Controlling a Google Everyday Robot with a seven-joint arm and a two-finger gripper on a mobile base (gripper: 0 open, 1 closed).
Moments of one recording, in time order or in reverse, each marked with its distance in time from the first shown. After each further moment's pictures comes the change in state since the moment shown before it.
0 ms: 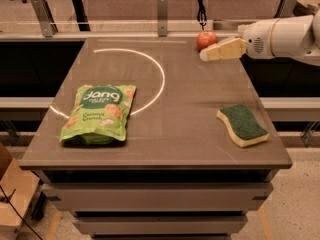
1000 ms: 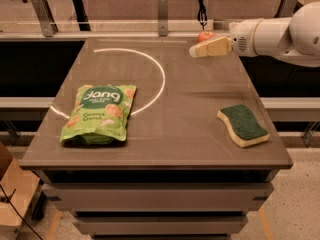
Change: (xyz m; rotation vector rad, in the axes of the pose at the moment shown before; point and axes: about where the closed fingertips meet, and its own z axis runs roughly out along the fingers) arm -0.003 -0.019 0.037 0.051 -0.032 -0.015
